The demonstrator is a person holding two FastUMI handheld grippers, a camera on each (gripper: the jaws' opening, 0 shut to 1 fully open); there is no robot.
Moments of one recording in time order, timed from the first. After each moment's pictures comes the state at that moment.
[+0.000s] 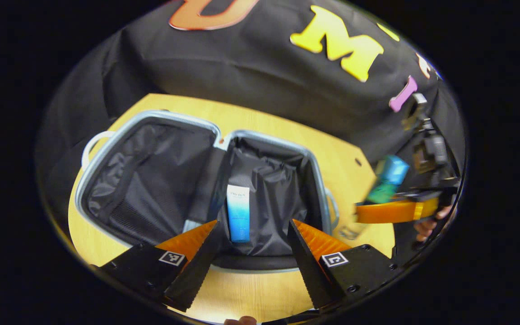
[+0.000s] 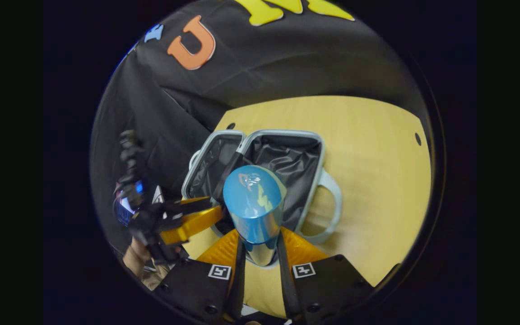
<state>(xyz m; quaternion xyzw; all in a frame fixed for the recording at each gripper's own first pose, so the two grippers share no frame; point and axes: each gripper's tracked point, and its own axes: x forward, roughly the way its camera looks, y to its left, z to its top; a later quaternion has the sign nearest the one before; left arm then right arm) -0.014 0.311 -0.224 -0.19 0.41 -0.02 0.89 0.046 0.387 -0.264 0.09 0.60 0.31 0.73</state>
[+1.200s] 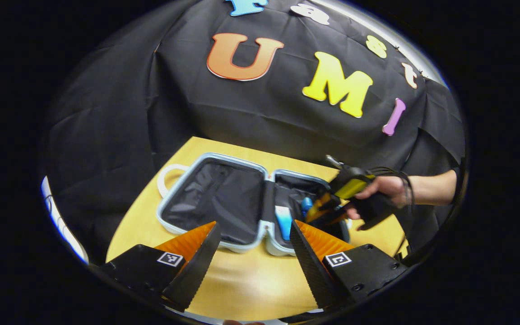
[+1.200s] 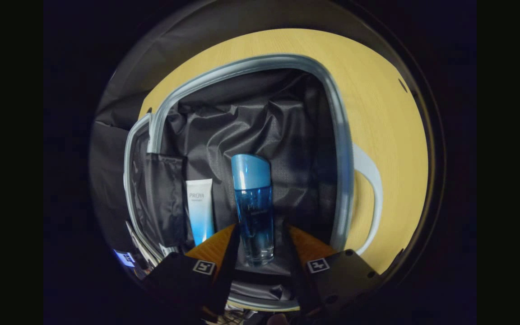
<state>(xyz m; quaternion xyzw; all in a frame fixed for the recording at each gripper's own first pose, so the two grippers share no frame) -0.072 0.456 -0.185 -0.14 0.32 0.04 0.94 0.059 0.422 -0.374 0.11 0.73 0.06 0.67</state>
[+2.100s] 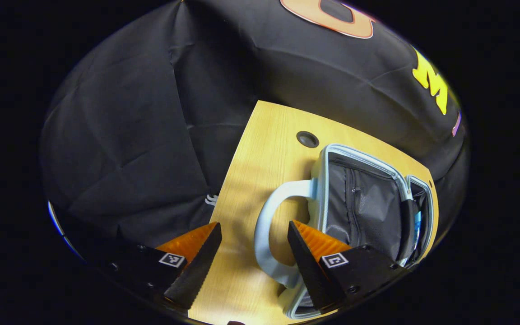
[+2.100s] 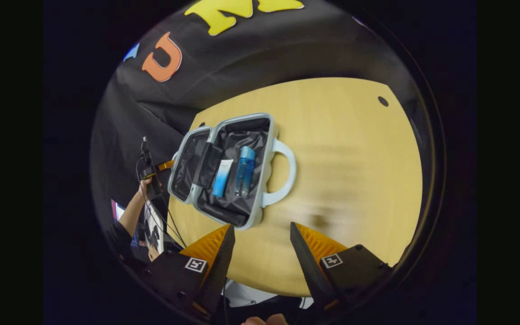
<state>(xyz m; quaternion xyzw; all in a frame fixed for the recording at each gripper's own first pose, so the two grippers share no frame) 0.043 0.685 -0.354 -0.12 0.47 0.12 0.87 -0.014 0.245 -0.235 0.11 0.59 0.18 0.78</state>
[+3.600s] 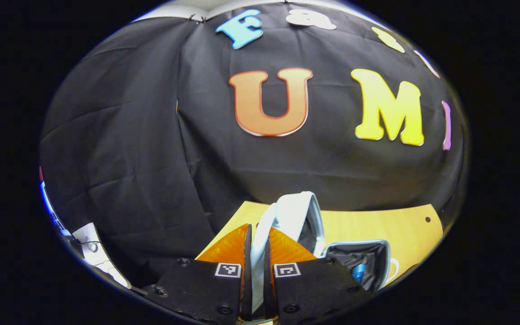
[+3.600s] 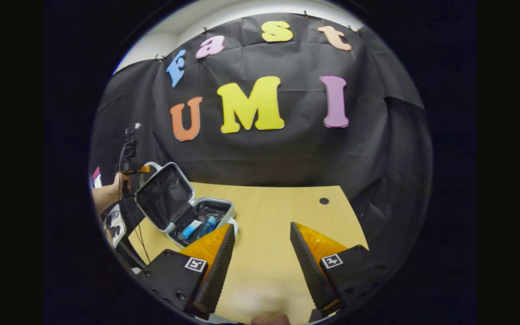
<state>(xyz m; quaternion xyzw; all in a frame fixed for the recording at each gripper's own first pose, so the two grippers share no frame) 0.052 0.467 -0.067 0.00 0.19 0.23 0.95 -0.027 0.096 -0.098 0.04 0.24 0.12 0.96</state>
